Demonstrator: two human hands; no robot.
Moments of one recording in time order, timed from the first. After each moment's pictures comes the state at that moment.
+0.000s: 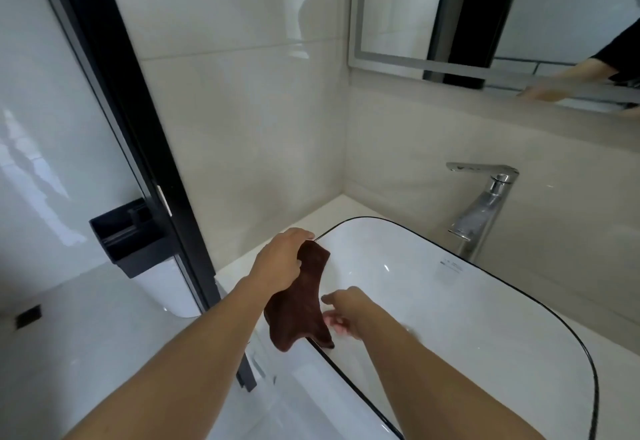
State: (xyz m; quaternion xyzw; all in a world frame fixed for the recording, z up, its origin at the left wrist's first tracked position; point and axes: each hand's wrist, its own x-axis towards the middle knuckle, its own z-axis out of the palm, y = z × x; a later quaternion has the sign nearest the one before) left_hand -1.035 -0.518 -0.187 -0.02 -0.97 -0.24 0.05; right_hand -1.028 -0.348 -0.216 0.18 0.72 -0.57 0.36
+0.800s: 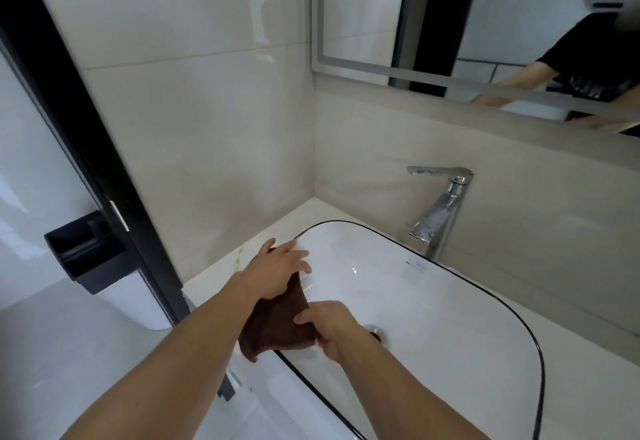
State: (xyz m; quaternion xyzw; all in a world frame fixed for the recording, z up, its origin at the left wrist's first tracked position) left_hand -1.056 -0.481 -0.174 -0.18 -0.98 0.06 -0.10; right_hand -1.003 -0.329 -0.205 0.16 0.62 -0.71 0.31
